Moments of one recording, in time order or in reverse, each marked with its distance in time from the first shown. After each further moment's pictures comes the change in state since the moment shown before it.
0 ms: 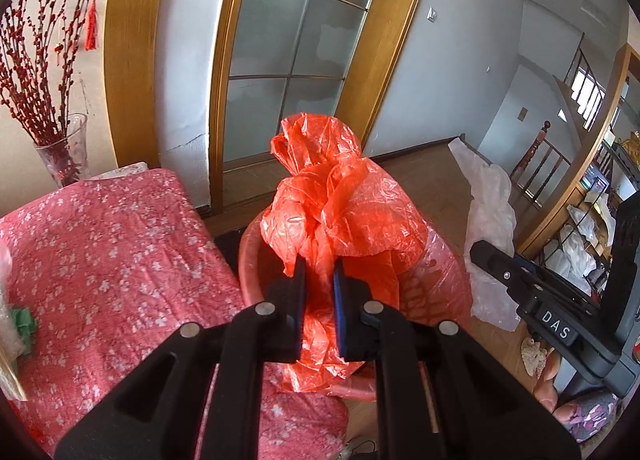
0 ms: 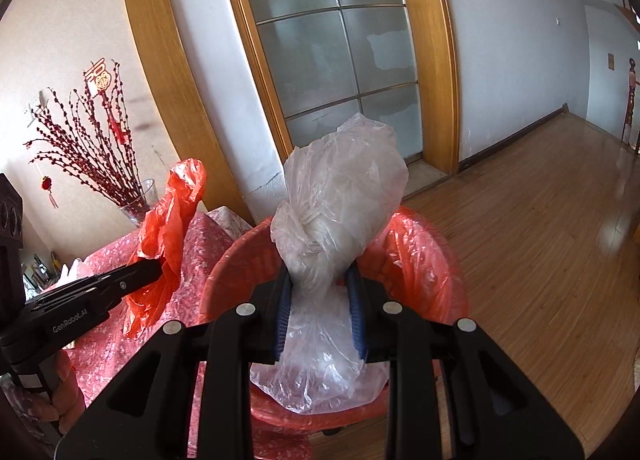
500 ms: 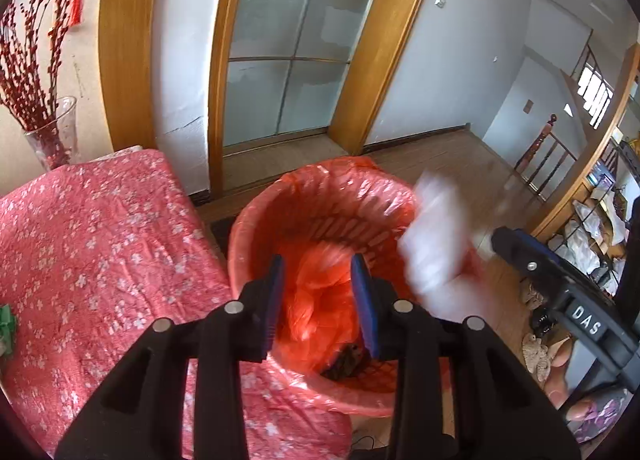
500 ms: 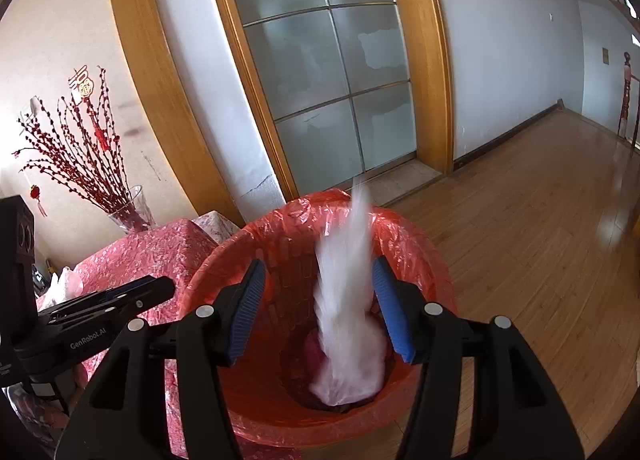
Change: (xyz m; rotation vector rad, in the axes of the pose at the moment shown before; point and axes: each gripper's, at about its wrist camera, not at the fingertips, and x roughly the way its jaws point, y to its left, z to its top) left arm 0.036 0.007 -0.004 -0.030 0.059 0.021; right arm 0.014 -0.020 0.001 0.031 -0.002 -0.016
